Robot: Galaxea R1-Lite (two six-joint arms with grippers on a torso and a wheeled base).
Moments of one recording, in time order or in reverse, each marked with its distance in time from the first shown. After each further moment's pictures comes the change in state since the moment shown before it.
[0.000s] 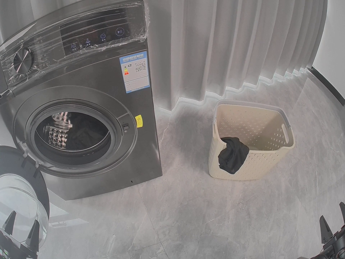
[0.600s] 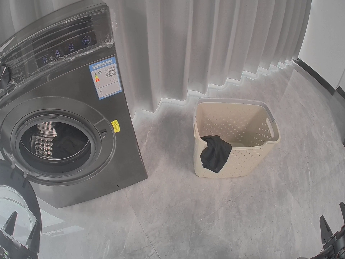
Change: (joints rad) left arm 0.000 0.001 0.000 0.000 -0.021 -0.010; right arm 0.000 0.000 0.000 0.000 0.000 0.000
